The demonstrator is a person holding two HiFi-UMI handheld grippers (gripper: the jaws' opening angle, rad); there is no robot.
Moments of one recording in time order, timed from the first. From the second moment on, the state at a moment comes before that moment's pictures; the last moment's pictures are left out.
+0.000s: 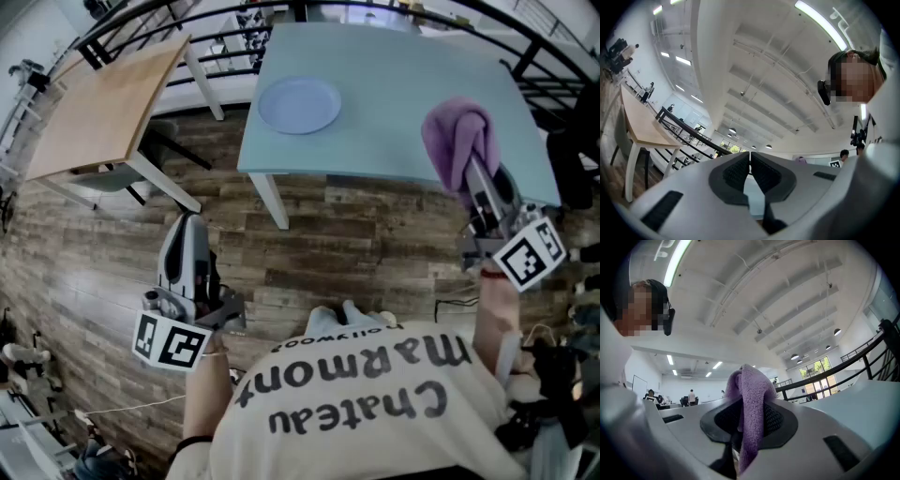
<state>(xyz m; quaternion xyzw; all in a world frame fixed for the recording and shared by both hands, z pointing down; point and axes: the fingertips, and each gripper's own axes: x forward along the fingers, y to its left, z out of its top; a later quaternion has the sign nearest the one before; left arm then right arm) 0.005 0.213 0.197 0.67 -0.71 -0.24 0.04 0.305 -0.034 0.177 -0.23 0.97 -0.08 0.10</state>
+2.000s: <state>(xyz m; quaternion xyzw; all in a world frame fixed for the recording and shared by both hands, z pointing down) -0.132 -0.026 0.226 0.64 -0.75 -0.16 0.09 0.078 -0.253 0.241 -0.15 0.98 -0.15 0.01</state>
